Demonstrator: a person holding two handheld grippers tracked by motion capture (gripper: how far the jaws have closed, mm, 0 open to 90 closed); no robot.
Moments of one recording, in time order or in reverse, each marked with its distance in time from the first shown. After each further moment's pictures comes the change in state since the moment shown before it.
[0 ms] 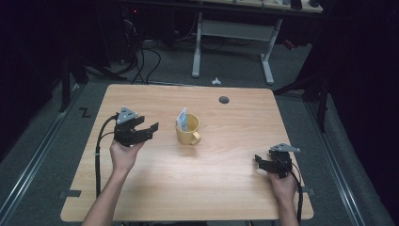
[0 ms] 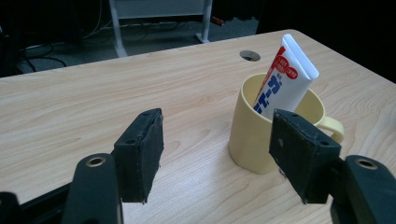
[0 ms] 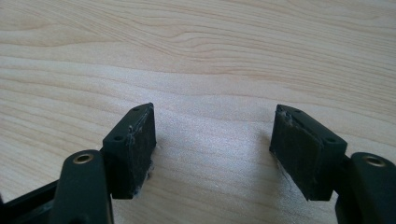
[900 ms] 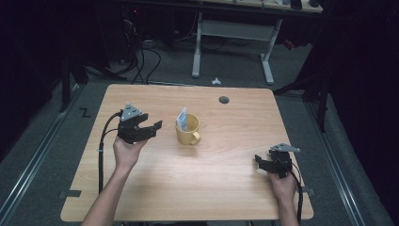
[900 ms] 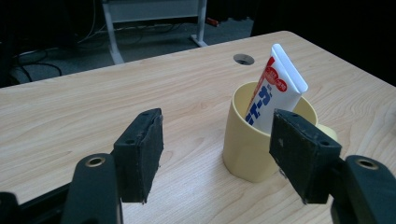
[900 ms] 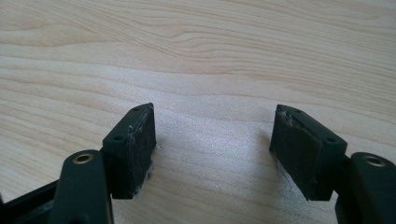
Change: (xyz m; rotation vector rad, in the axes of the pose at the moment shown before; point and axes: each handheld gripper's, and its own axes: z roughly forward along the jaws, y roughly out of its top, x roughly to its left) left arm -0.006 0.010 0.008 -0.001 -0.018 0.028; right arm 0.000 0.000 0.000 0.000 0.000 0.000
